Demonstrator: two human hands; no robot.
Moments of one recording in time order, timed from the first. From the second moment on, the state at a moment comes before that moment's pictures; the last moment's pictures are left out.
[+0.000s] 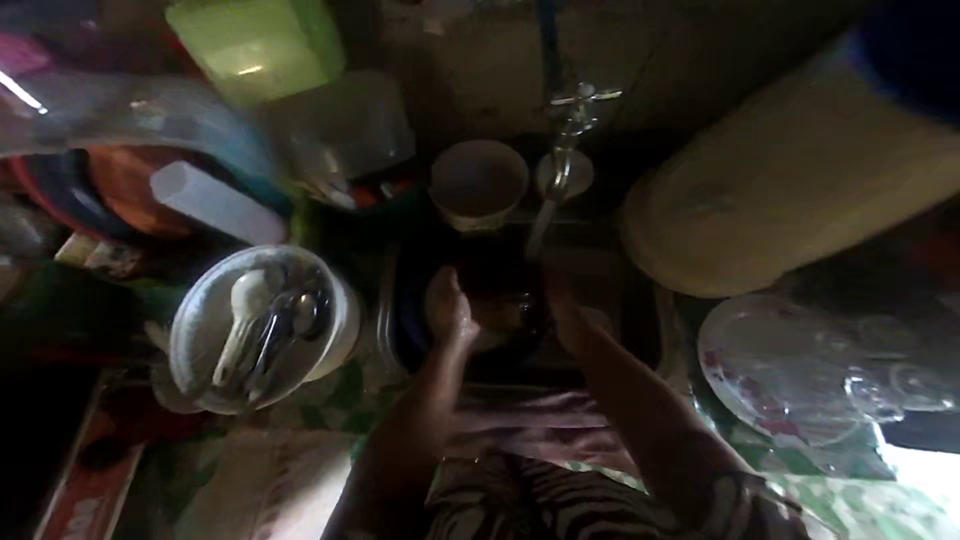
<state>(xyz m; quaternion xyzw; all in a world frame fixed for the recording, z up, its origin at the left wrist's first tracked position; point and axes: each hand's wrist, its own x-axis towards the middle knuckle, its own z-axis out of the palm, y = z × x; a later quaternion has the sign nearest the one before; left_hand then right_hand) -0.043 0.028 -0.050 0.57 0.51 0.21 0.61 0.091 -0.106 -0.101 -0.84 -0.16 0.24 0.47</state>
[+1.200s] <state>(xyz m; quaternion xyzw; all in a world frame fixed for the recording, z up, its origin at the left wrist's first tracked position) -0.066 0.045 -0.022 0.97 -0.19 0.04 0.17 0.152 -0.143 -0.058 -0.57 0.02 0.51 0.65</state>
